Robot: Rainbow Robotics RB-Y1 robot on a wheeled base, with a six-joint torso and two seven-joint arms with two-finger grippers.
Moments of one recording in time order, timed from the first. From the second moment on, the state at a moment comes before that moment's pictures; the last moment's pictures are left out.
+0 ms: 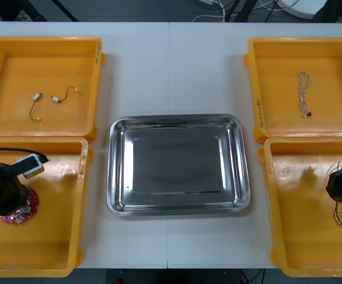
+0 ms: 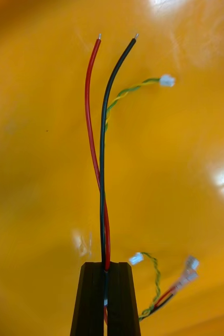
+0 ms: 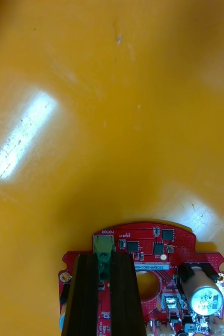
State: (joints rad) right arm -0.01 -0.64 -0.18 -1.98 -0.63 1.69 1.01; left arm -0.03 1.19 -0.31 -1.92 0.92 1.06 -1.98
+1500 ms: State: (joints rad) right arm -0.31 -0.84 -0.30 -2.13 -1.05 1.92 1.12; left arm -0.31 1.01 -0.05 -2.16 0.98 1.77 -1.68
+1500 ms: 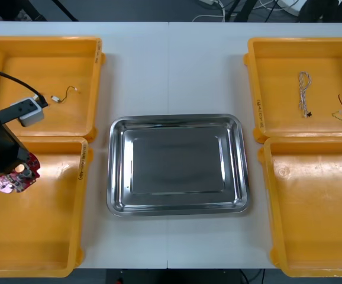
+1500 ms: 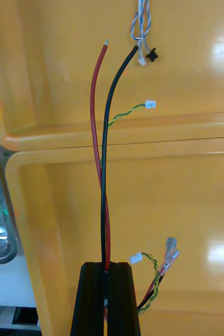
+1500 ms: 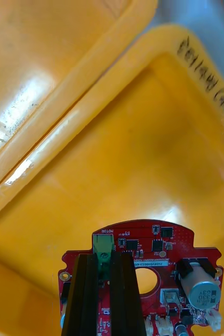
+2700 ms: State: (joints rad) right arm -0.47 -0.87 -0.10 -2.14 -1.19 1.92 1.44; left arm -0.52 0.64 -0.54 -2.26 0.55 1.79 -1.06
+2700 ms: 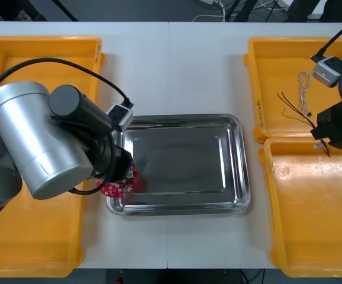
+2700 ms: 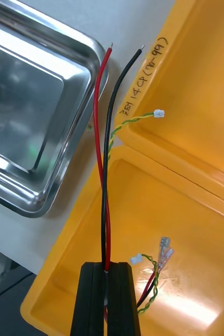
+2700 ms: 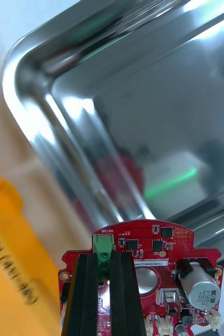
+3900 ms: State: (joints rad) right arm -0.48 -0.92 0.00 -2.20 -1.18 1.92 1.46; left arm -0.54 0.61 -0.78 -2.01 0.45 1.46 -0.92
